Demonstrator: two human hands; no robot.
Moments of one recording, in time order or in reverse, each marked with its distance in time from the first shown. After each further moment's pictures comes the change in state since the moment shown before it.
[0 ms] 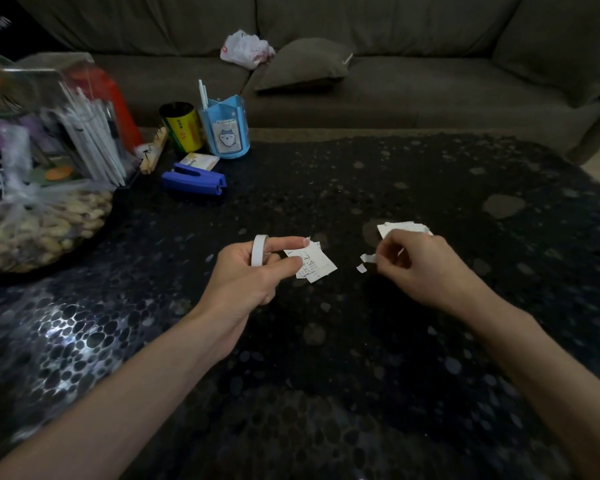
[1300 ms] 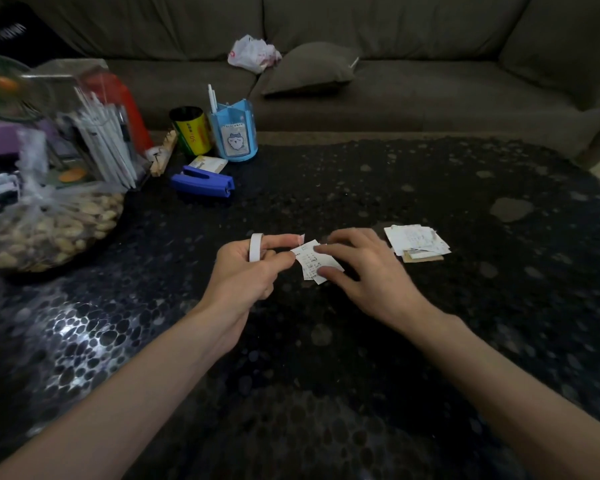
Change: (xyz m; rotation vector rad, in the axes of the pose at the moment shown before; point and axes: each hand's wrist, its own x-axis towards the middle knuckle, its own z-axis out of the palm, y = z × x) left_hand 0.004 0.004 -0.005 0.011 0.101 -0.041; right_hand 0.015 -0.023 0.059 -0.042 0.086 -0.391
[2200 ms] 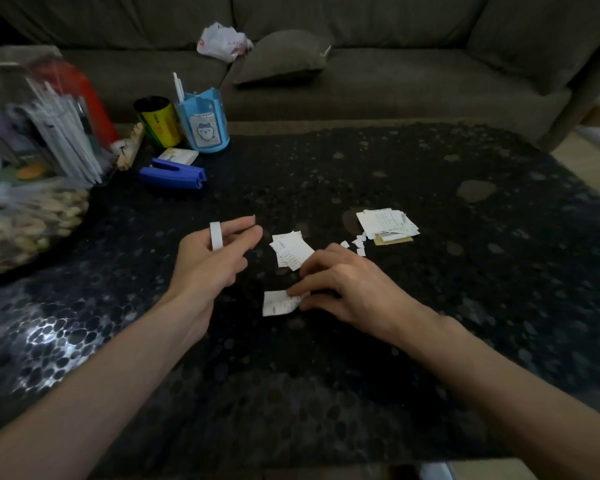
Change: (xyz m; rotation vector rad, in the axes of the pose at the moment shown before) left_hand 0.009 -0.007 -0.003 0.051 0.148 -0.015; right_hand -0.034 -0.006 -0.010 0.045 -0.174 -0.193
